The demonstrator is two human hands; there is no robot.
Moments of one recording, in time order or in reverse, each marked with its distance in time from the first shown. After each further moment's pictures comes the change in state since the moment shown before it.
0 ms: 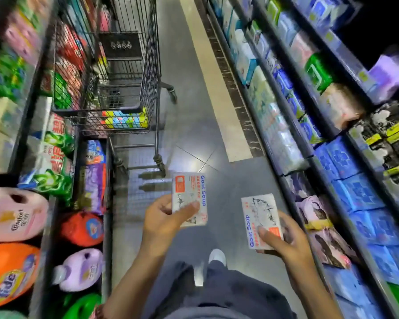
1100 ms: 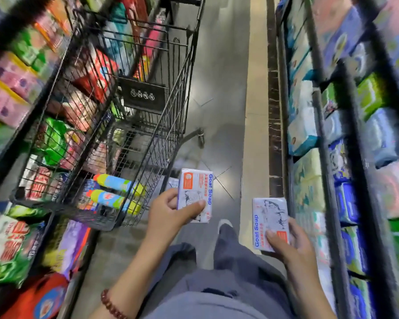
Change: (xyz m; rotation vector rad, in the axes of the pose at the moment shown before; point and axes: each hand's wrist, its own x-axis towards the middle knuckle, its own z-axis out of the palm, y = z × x) left_hand 0.509 0.220 0.125 -0.041 0.284 -0.020; right_hand 0.584 -0.220 0.093 -0.104 -0.192 0.038
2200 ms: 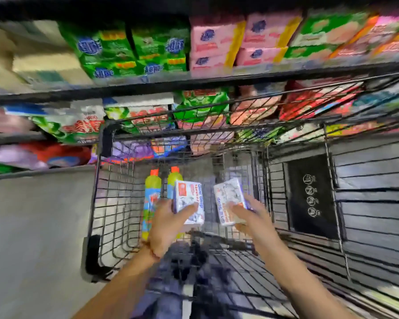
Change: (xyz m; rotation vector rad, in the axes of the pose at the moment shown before) left_hand 0.297 -0.038 -0.197 -0.665 1.003 -0.412; right_hand 0.339 -0.012 0.525 -0.896 -1.146 0.402
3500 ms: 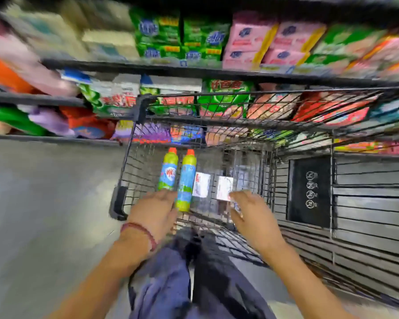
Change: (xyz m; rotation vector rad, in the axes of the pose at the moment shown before) left_hand -0.096 -0.028 -0.068 1.226 0.063 0.420; right_hand -0.069 0.012 0.005 -1.419 -0.116 -0.797
